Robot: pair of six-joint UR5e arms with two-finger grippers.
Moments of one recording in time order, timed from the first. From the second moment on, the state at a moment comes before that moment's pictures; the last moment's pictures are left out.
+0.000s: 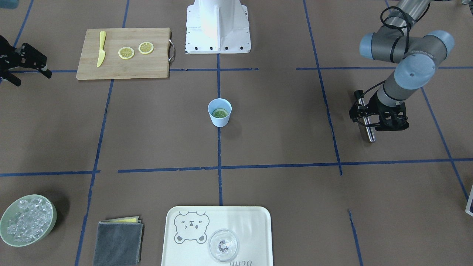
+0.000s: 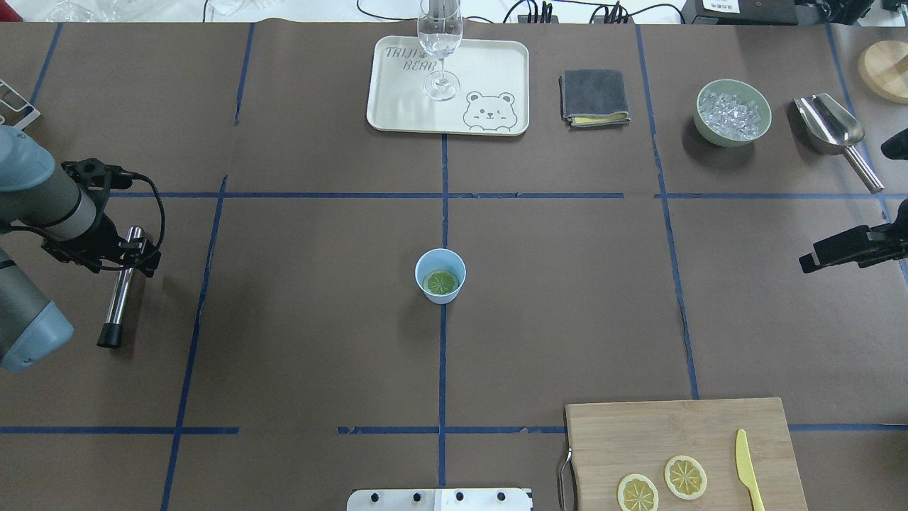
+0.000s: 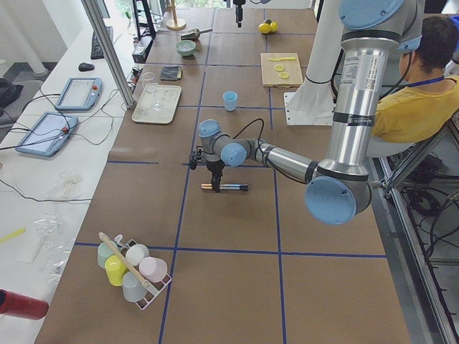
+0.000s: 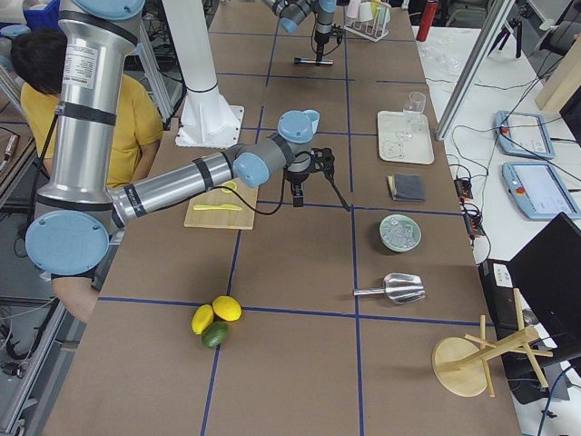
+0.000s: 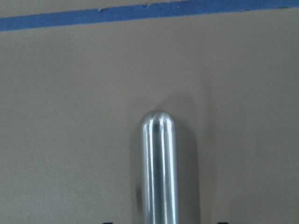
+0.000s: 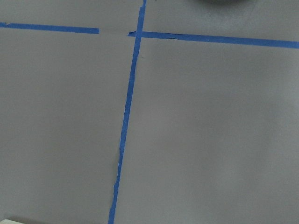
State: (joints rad) left arm -0.86 -1.69 -1.71 -1.77 -2.11 -0.77; right arm 1.08 -1.75 2.11 -1.32 2.36 0.64
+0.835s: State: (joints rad) left arm -1.26 -1.49 -1.90 -1.77 -2.33 -0.24; right arm 1.34 -1.81 2.00 -1.44 2.36 0.26
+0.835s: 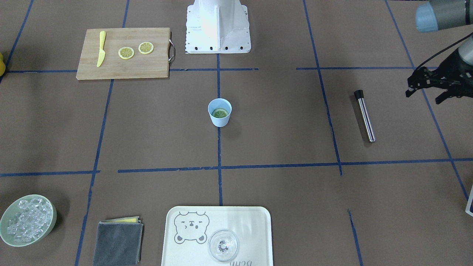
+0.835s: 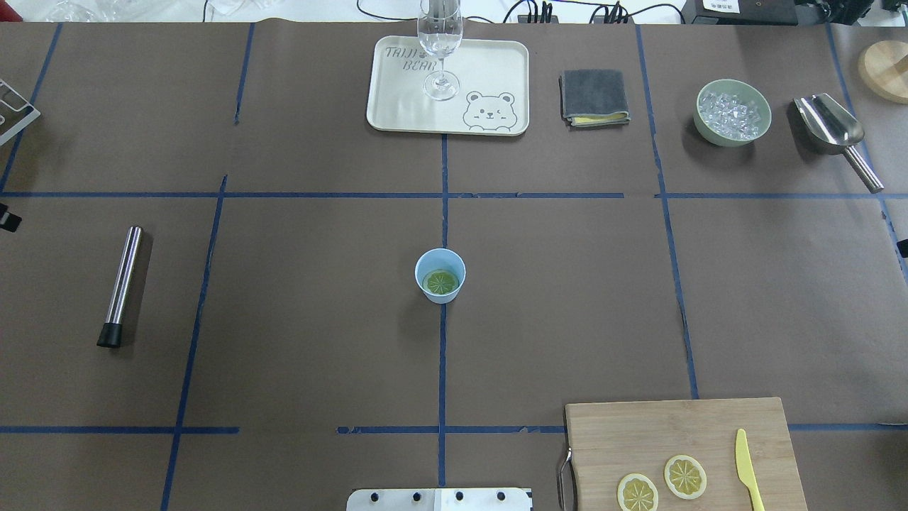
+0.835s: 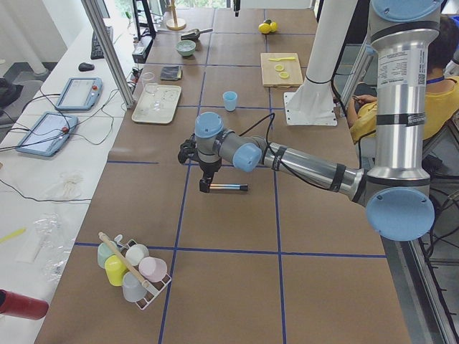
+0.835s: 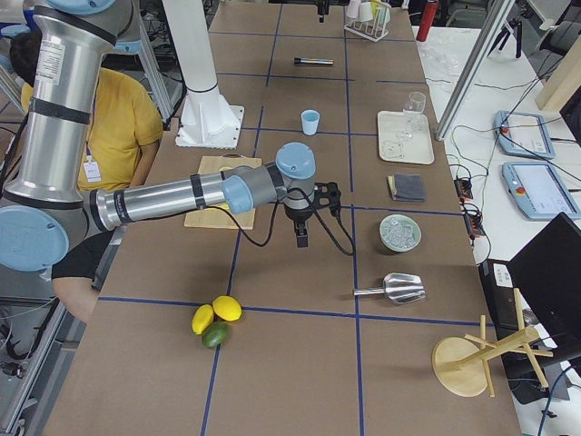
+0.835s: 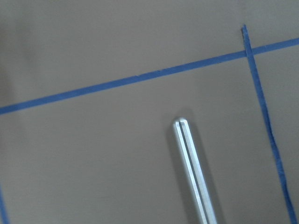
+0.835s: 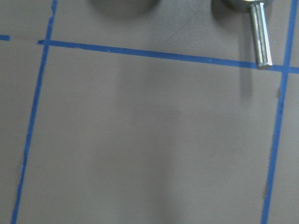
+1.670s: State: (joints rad) left arm -1.53 -1.52 -1.74 -1.51 -2.34 0.12; right arm 1.52 -1.82 1.90 -1.69 2.40 -0.11
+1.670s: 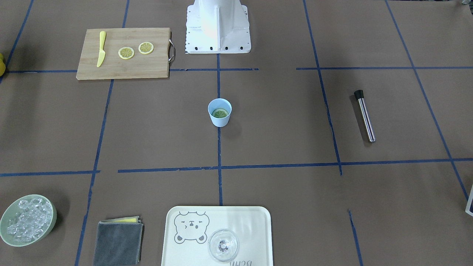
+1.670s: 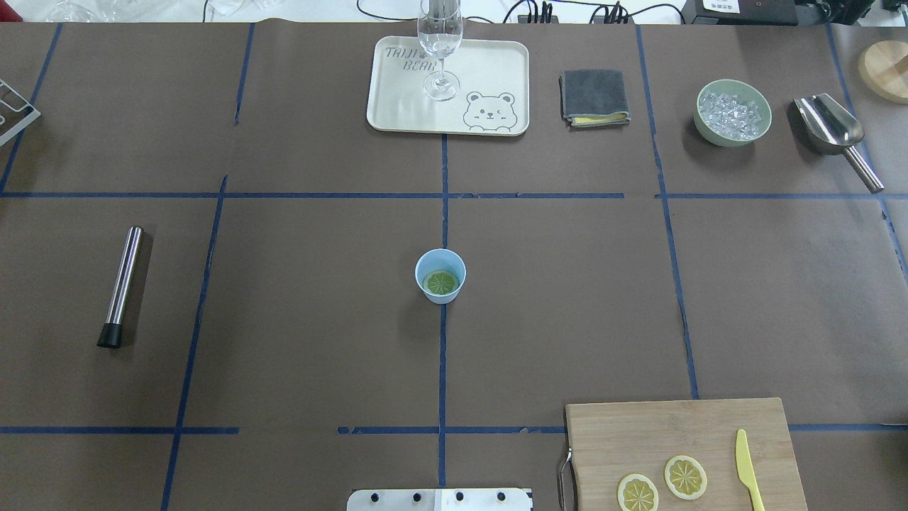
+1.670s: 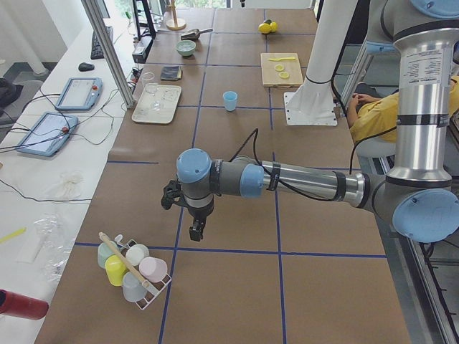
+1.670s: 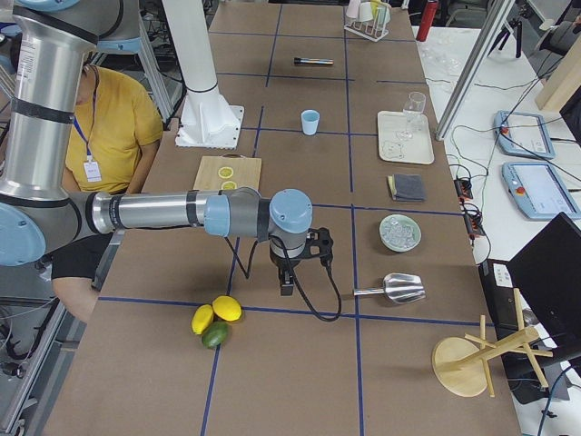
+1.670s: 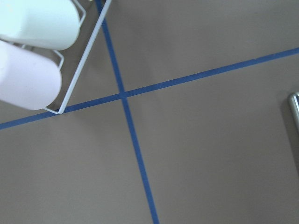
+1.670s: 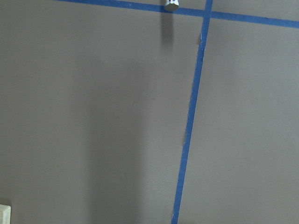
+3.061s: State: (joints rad) left arm -1.53 -1.46 -1.80 -1.51 -2.34 0.12; right arm 1.53 -1.82 1.90 -1.68 2.41 -0.11
